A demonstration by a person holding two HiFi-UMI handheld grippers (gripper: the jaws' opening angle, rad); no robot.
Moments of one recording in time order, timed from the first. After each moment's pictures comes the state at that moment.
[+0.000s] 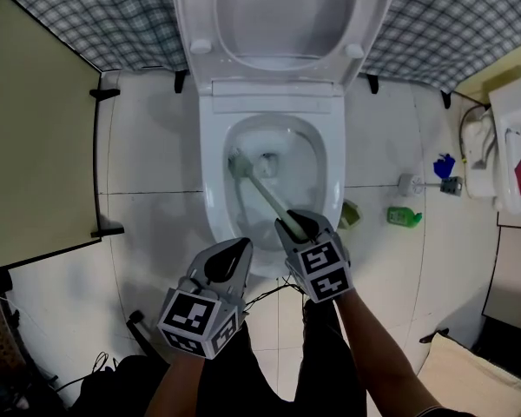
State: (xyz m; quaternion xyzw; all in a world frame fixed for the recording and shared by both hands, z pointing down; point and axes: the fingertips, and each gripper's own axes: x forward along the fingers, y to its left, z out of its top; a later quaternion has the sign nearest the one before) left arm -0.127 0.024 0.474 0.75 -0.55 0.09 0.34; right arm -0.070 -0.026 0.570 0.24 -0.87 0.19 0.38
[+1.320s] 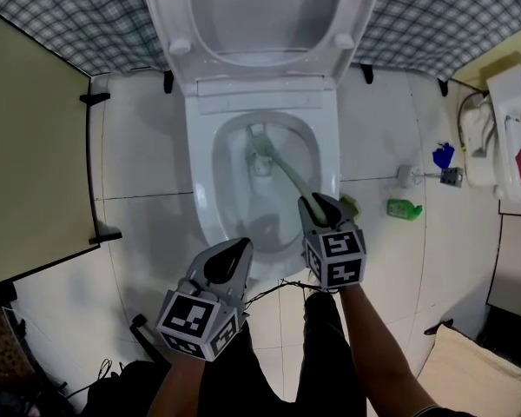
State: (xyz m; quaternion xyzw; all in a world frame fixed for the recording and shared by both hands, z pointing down) left arm -0.115 0.010 0.483 0.76 -0.54 0.10 0.35; right arm -0.009 -0.087 0.584 0.39 -0.83 0.20 0.34
